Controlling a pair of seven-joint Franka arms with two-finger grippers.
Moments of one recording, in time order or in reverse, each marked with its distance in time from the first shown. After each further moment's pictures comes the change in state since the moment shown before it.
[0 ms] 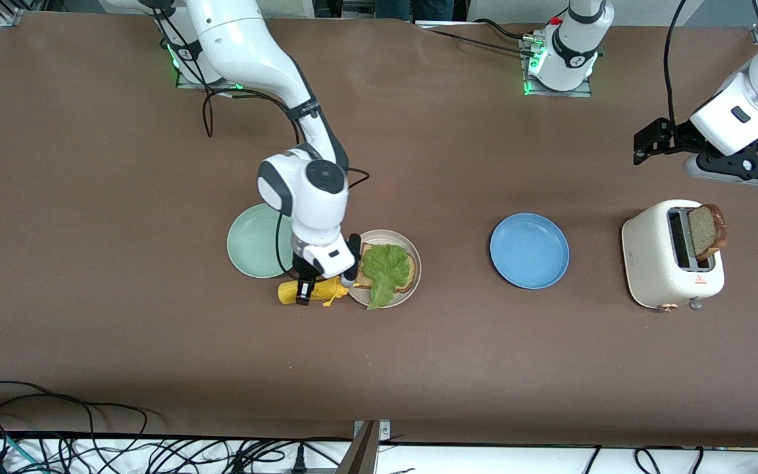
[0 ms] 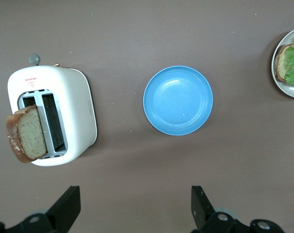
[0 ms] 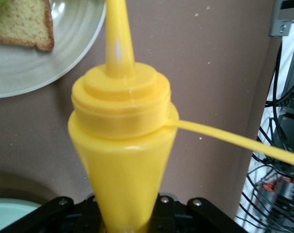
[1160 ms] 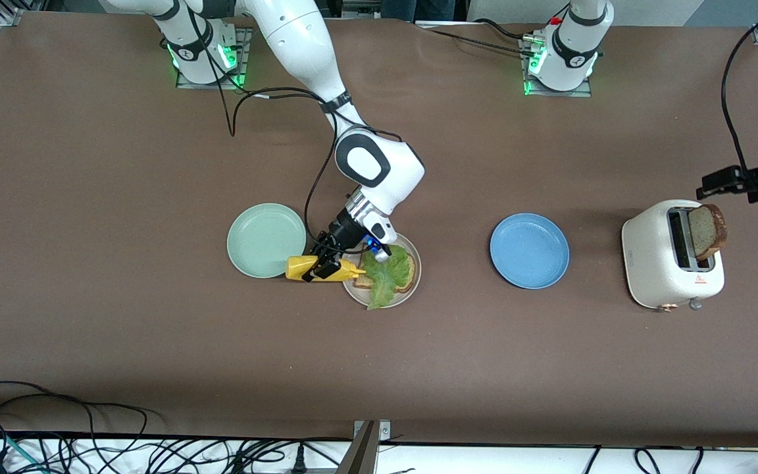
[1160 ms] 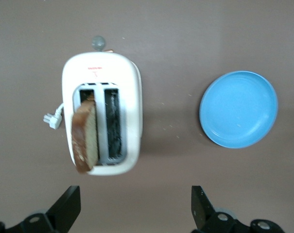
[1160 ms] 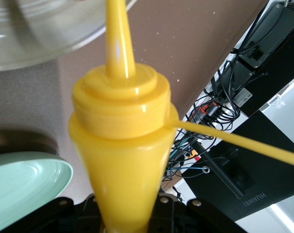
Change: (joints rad) left arm 0.271 0.172 0.016 -0.002 0.006 0.128 0.165; right arm 0.194 0.141 -0.019 0.089 -0.509 -0.388 0.369
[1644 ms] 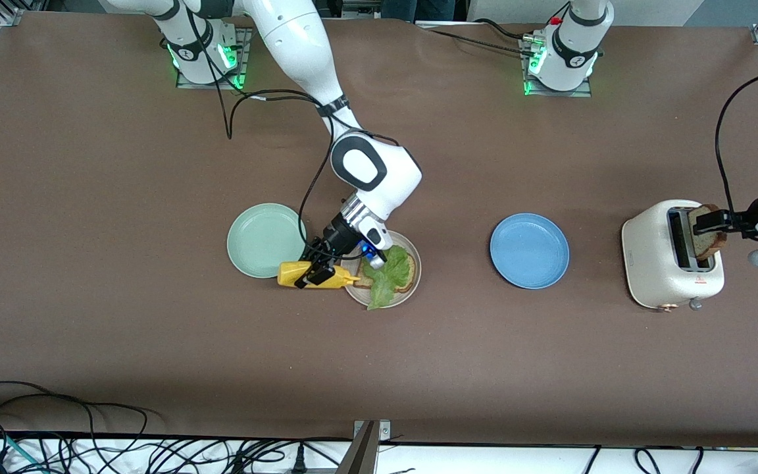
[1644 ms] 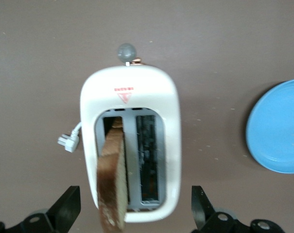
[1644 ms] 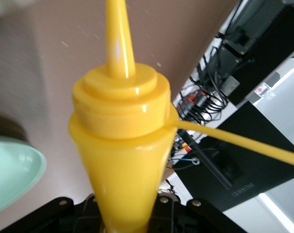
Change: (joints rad) left arm 0.025 0.154 0.000 -0.002 0.096 0.152 0.023; right arm -0.011 -0.003 -0.069 0.044 0.026 -0.002 -0.084
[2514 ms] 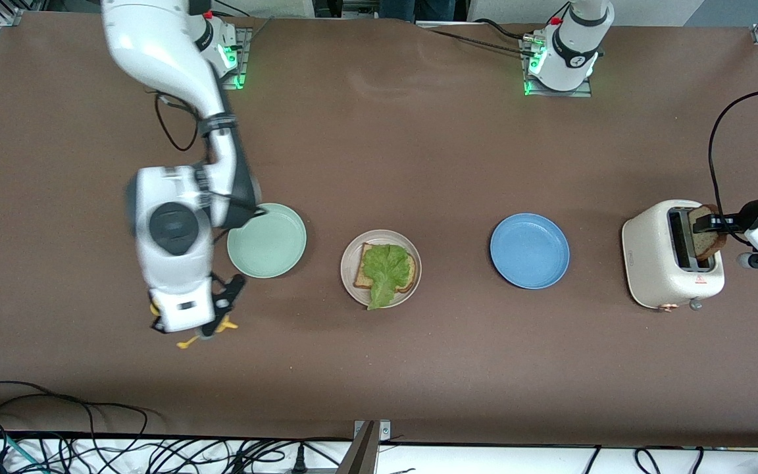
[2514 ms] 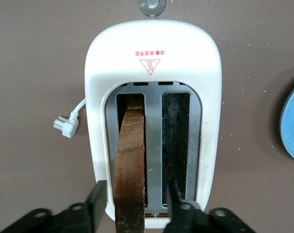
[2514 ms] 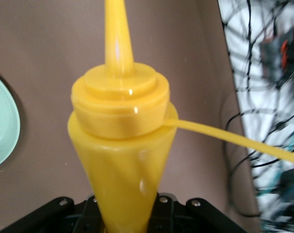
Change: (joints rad) left arm 0.053 0.039 -0.002 -0.054 0.007 0.005 0.010; right arm -0.507 -0.265 -0.028 -0.013 0.897 0.047 -0.559
